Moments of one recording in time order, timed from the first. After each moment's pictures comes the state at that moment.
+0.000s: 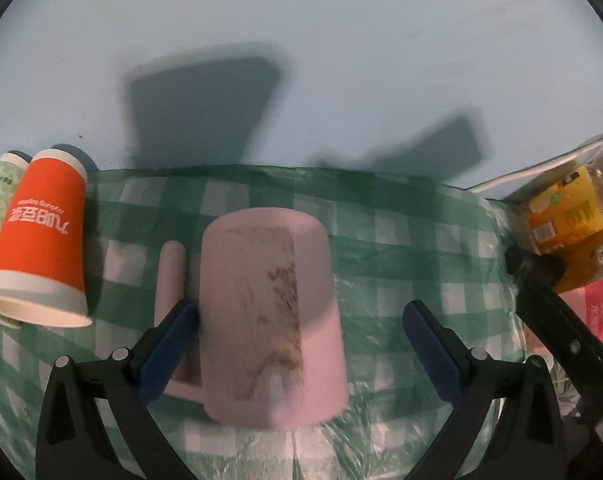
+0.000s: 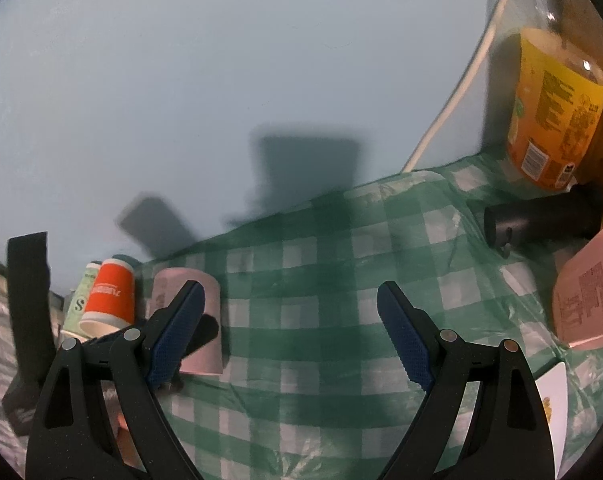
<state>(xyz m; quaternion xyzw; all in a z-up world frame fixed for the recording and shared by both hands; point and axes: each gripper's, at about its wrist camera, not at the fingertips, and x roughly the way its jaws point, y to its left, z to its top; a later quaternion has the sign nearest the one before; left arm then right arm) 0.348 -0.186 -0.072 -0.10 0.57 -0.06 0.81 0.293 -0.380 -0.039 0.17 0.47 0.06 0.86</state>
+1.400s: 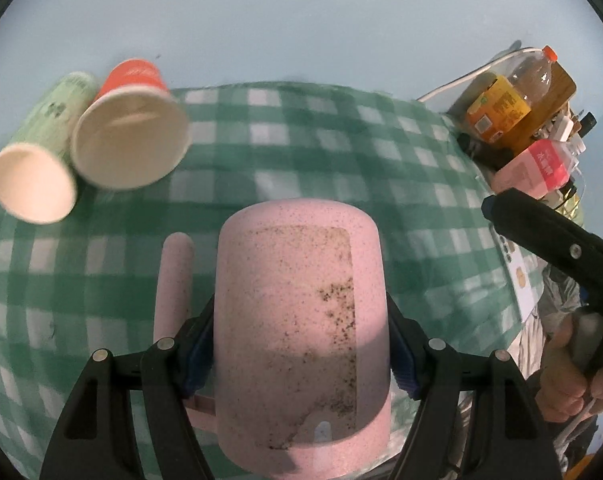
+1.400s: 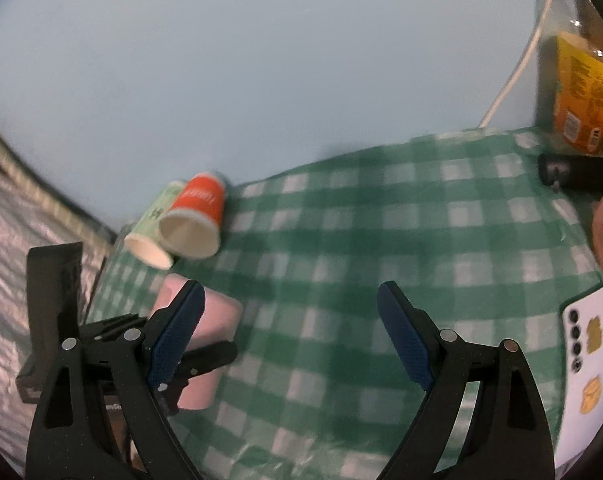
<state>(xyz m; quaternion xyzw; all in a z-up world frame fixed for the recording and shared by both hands) 0.188 -0.099 -0.064 -0.06 0.55 -0.15 0.82 0.187 -0.300 -0.032 0.14 0.45 0.19 0.86</state>
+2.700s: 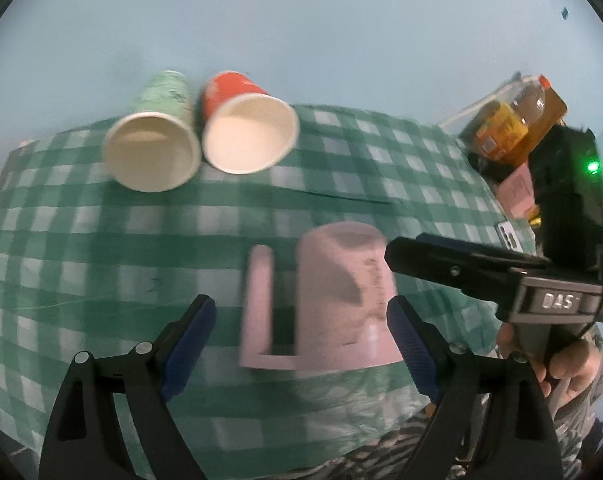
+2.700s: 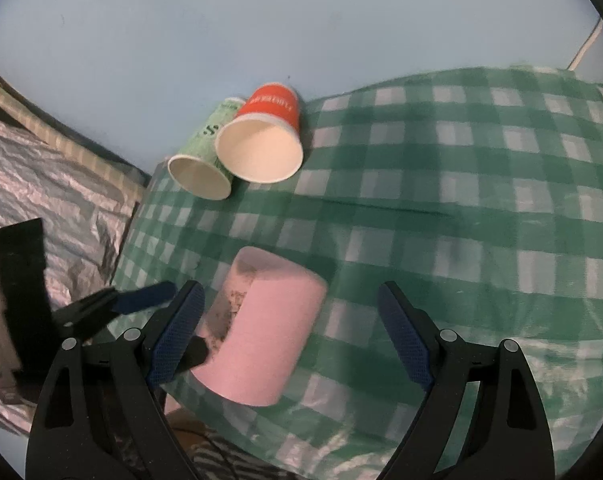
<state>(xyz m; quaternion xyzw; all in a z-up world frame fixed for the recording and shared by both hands) 0.128 -0.019 -0.037 -0.08 0.51 -0.13 0.84 0.188 -0.209 -0.071 0.14 0.53 0.25 0.80</state>
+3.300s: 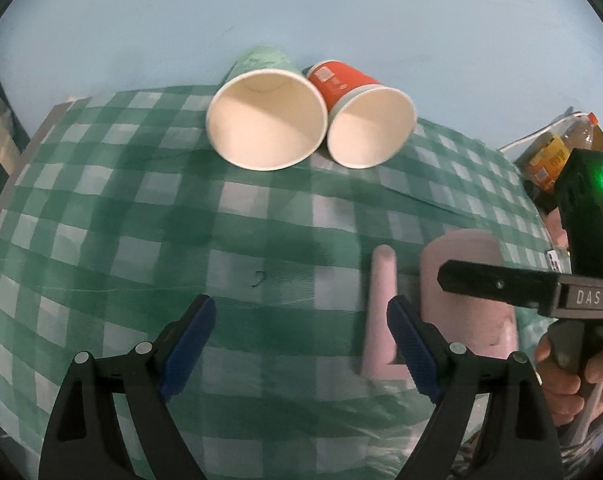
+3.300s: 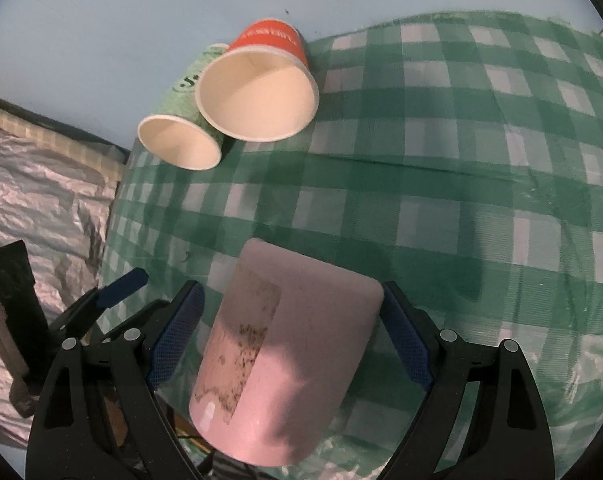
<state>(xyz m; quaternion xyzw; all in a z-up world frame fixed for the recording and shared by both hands) 0.141 0.048 -0.080 -0.10 0.51 -0.06 0.85 0.206 -0.167 -0.112 0.14 0.60 0.23 0.75</state>
